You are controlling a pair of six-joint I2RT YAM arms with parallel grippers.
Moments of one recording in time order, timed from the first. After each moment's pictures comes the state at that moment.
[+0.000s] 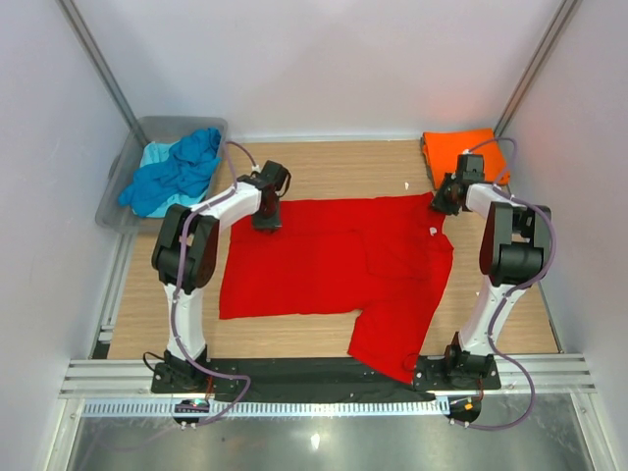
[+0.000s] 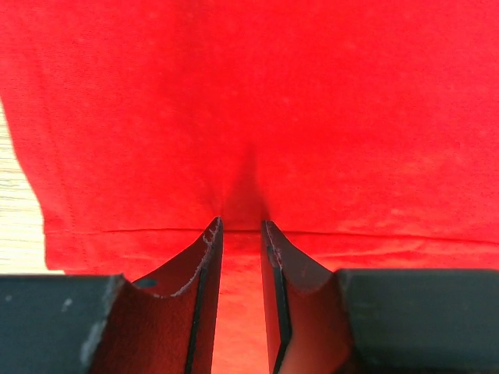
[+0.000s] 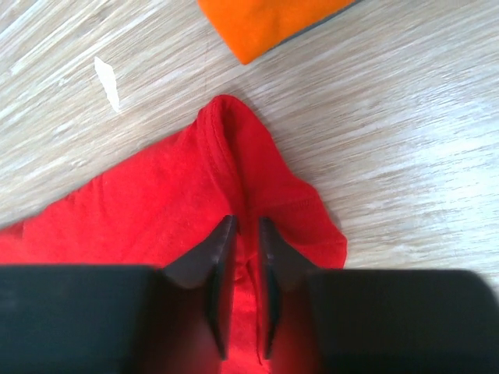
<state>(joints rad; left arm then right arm) -0.42 2.05 1.50 -0.66 -0.23 -0.40 -0.13 1.95 1.28 -0.24 -0.13 0.40</state>
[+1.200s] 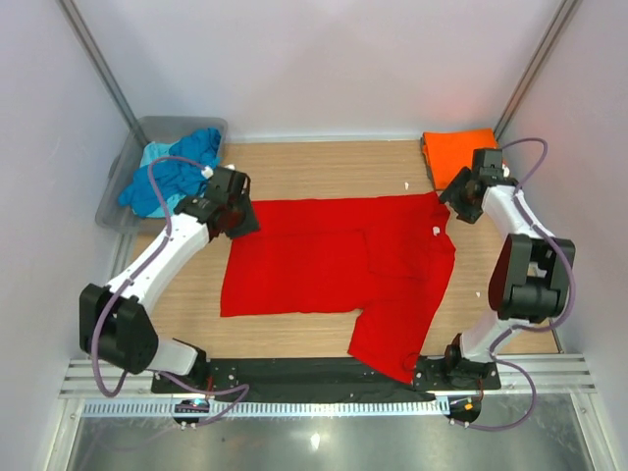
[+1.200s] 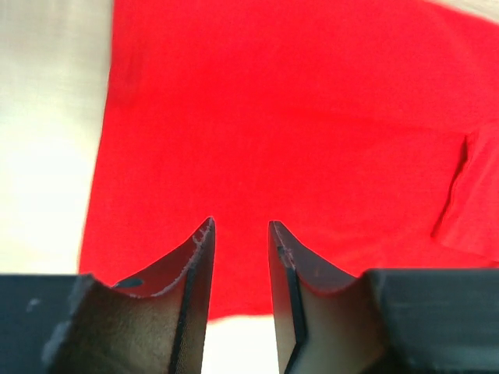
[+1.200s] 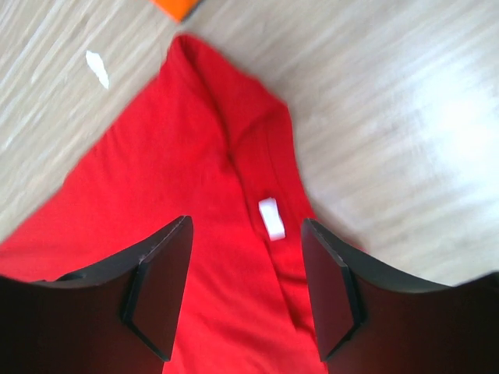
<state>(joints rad) -0.38 1.44 1.21 -0.70 -0.11 -0.61 -0.15 1.71 1.26 -0.51 0.02 0.55</state>
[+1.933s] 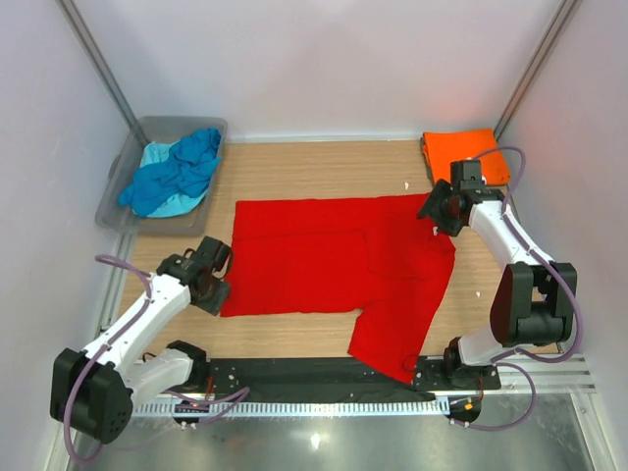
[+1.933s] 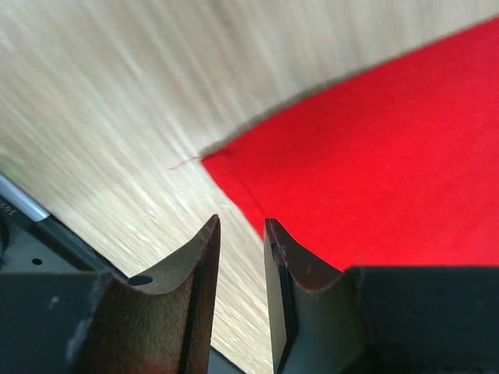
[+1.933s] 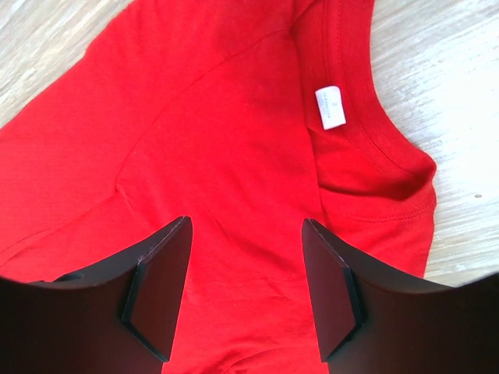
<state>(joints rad) -0.38 1.03 0.71 -1.05 -0.29 -1.49 0.00 1.50 1.12 -0.59 -0.01 0.57</state>
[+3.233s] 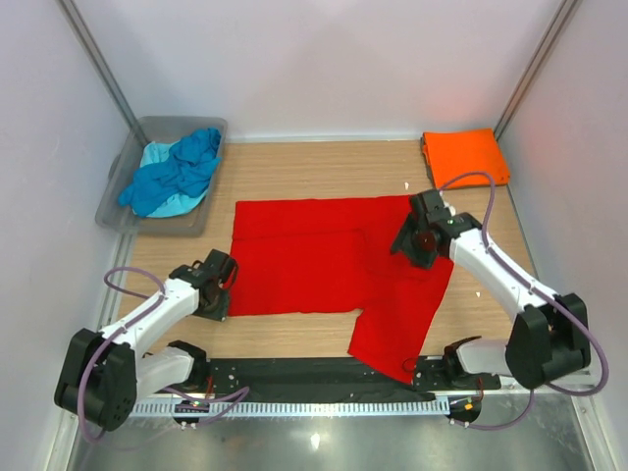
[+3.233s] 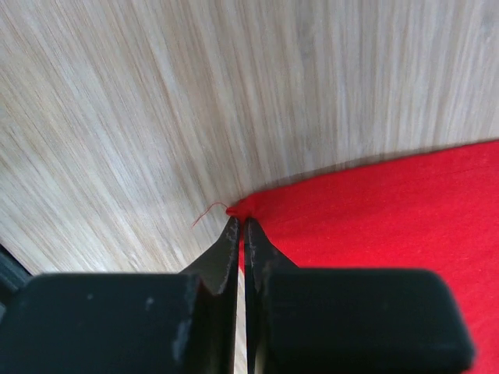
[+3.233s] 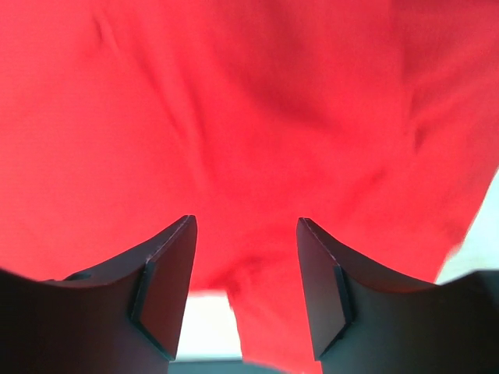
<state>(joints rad) -0.38 1.11 0.52 -0.88 -0.30 -1.76 0.27 1.34 0.99 -0.73 0.07 0.77</state>
